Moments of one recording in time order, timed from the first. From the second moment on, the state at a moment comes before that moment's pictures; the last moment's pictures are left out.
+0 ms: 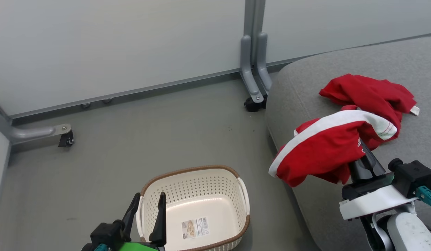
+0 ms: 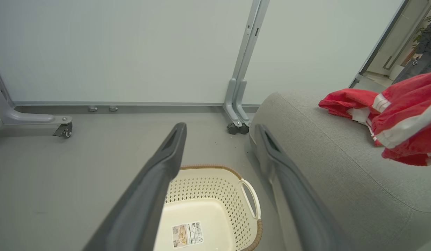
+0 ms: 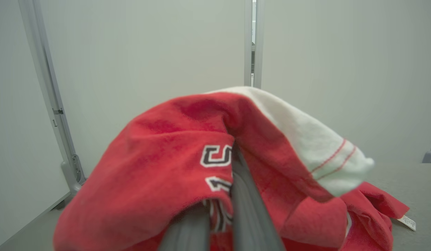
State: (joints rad) left arm 0.06 0.05 -0.23 0.25 -0.36 -0.08 -0.26; right arm -0.07 -0.24 0.13 0.03 0.27 0.13 -0.26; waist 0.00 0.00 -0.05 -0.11
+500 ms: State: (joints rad) left arm -0.02 0.05 -0.29 0.26 -0.36 -0.06 -0.26; right arm -0.09 -0.27 0.12 0.02 0.29 0.13 -0.26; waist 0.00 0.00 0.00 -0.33
